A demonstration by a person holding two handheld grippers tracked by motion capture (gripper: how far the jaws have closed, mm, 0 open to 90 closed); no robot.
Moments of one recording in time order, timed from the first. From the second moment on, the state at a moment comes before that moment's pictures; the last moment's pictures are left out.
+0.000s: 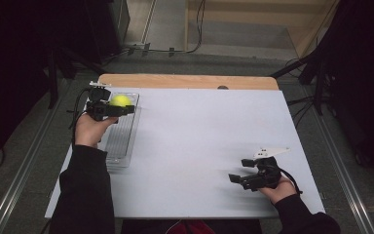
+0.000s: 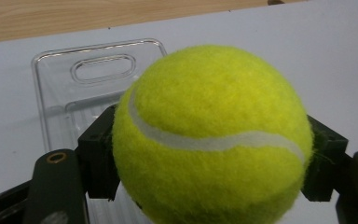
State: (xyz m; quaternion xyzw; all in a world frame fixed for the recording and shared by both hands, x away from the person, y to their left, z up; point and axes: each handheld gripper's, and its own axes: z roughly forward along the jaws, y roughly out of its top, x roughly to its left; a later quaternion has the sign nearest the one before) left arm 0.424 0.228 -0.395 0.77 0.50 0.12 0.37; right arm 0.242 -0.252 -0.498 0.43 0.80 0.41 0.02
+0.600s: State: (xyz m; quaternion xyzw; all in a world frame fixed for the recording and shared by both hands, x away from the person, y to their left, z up) left arm 0.428 0.232 -0.405 0.77 0.52 0.12 0.35; right arm 0.243 -0.252 -0.498 0.43 0.80 0.41 0.03
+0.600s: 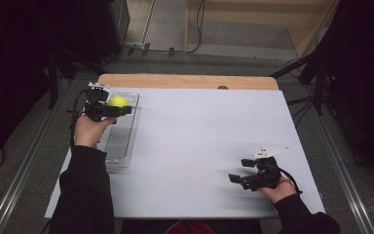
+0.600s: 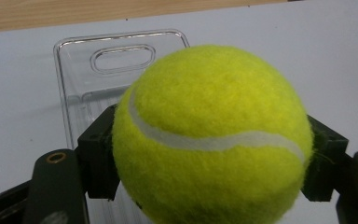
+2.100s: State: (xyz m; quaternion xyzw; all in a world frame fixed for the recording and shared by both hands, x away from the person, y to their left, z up) left arm 0.424 0.222 -0.397 0.77 0.51 0.12 0.36; right arm 0.243 -0.251 -0.498 0.43 0.80 0.41 0.02
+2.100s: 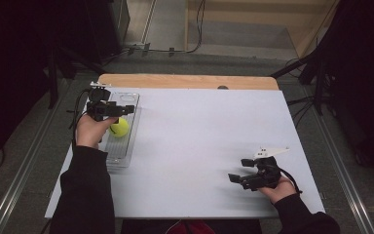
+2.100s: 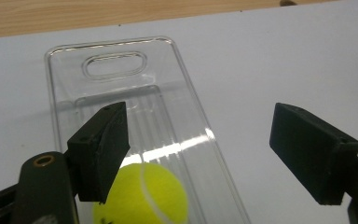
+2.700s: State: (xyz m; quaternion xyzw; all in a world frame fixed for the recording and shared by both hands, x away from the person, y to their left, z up) left arm 0.420 0.185 -0.397 0.79 0.47 0.07 0.38; right arm 0.241 -0.252 -0.498 0.43 0.80 0.41 0.02
